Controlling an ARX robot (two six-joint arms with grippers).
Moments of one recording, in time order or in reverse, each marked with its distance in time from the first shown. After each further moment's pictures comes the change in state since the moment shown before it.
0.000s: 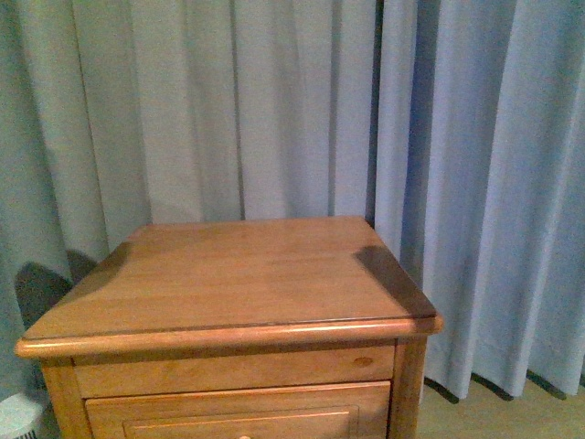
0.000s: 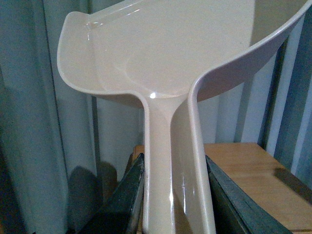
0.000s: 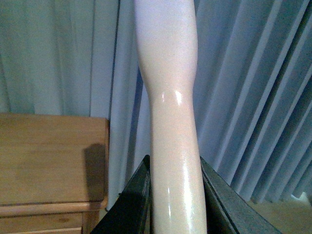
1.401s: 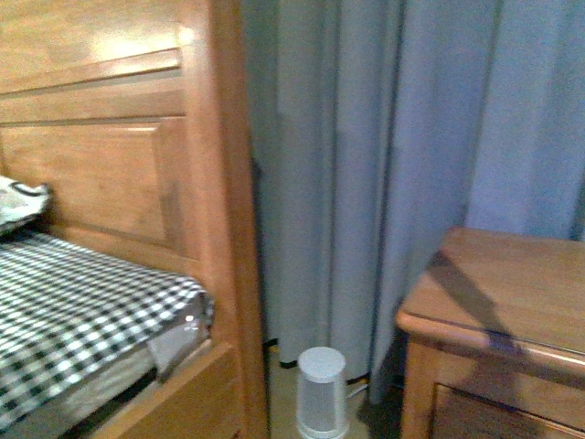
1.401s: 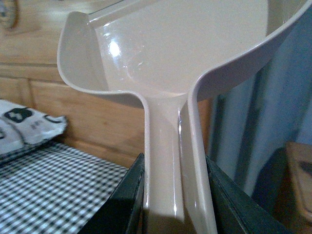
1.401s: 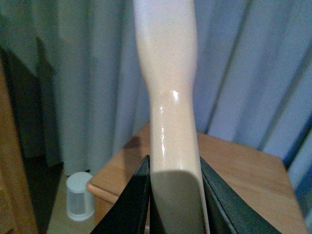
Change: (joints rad) left arm 0.004 -0.003 -0.003 -0.003 0.002 -0.001; right arm 0.010 -0.006 -0.004 -0.005 0.011 0.019
